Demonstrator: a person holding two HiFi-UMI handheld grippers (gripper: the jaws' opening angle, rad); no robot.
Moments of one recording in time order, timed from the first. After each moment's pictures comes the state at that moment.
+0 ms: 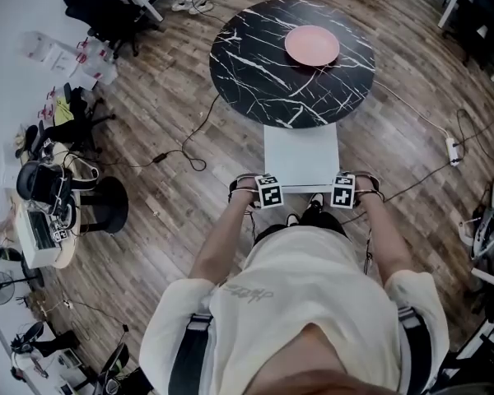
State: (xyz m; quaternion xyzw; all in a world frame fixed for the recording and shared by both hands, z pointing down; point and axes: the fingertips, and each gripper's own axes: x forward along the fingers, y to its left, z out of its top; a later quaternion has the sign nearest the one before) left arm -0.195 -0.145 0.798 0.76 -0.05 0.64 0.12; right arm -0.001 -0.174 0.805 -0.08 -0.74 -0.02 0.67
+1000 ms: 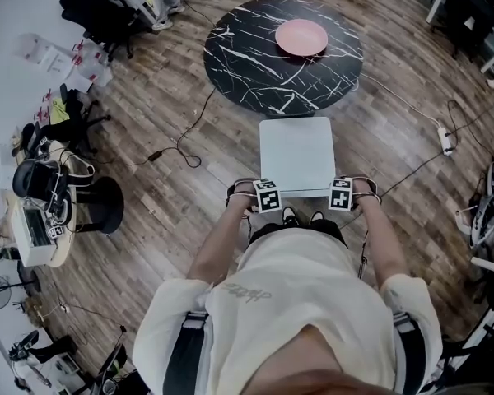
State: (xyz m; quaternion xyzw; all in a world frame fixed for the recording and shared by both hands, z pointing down) left arm -0.174 -0.069 0.799 0.76 -0.04 0.64 0.11; right arm 0.021 -0.096 0.805 -0.07 -0.73 0.00 0.67
